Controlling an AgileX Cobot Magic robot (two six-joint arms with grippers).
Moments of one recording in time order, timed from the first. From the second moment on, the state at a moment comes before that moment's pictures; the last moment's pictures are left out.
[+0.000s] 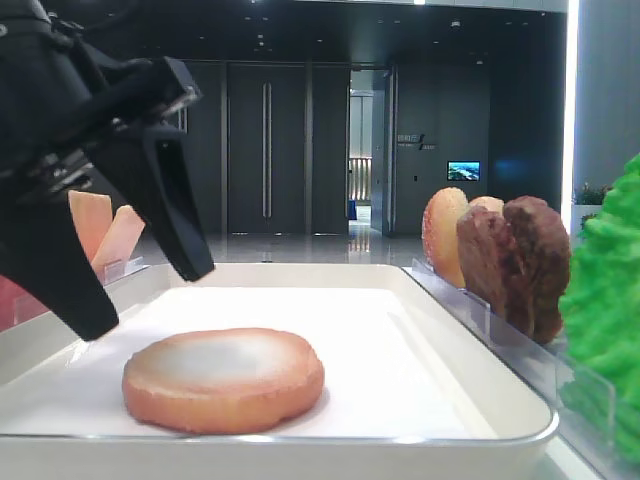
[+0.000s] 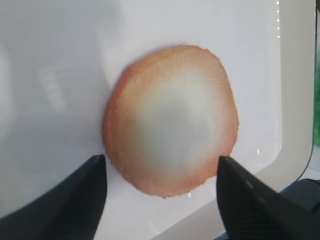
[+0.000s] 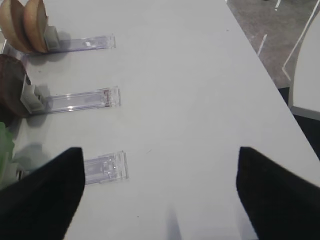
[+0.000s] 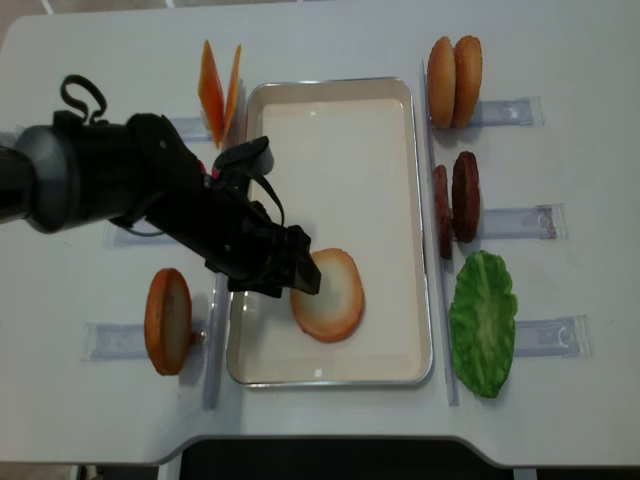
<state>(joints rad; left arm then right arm) -0.45 1.69 -0.83 -0.77 0.62 0.34 -0.15 -0.01 -0.51 0.05 1.13 -0.06</state>
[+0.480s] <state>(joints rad) -0.37 1.47 -0.94 -0.55 0.78 0.18 -0.15 -0.01 -0.51 0.05 1.13 -0.06</state>
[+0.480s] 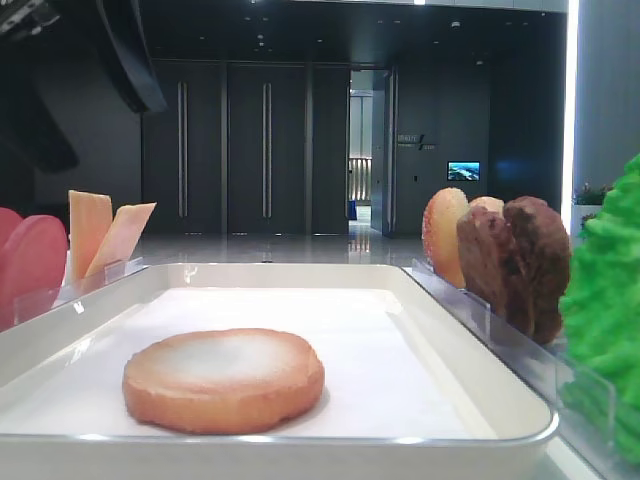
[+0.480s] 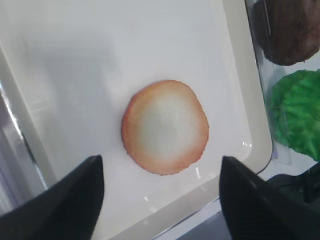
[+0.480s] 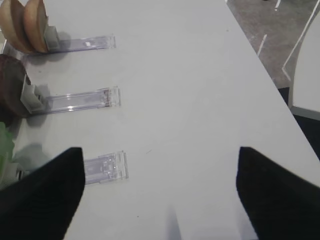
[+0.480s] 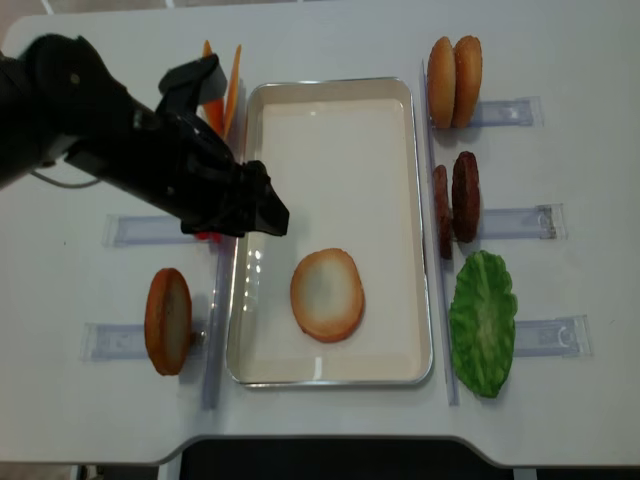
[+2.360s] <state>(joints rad) -0.01 0.55 -0.55 0.08 1.12 -0.03 -0.15 -0.01 -0.51 0.05 1.13 -0.06</state>
